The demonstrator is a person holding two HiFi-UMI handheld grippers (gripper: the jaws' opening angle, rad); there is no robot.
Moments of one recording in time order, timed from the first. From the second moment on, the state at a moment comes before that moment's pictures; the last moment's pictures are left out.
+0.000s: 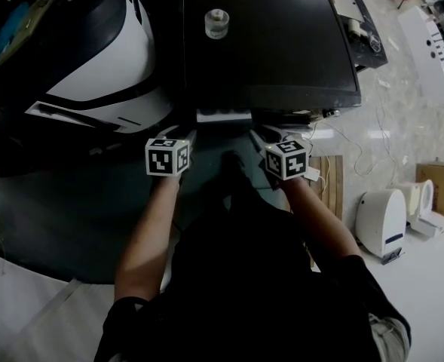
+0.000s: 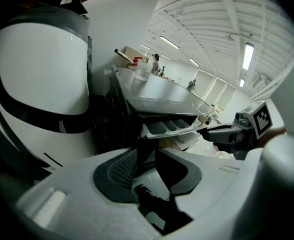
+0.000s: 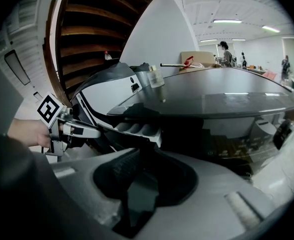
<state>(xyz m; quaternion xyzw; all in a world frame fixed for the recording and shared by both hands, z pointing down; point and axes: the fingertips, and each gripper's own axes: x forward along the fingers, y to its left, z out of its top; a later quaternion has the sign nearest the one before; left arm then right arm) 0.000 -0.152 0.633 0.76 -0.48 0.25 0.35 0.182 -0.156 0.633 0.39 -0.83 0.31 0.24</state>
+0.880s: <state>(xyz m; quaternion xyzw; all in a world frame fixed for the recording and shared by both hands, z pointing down) 0.002 -0.141 0.618 0.79 -0.45 0.25 0.33 0.176 -0.136 0.622 0.37 -0.85 0.28 0.26</state>
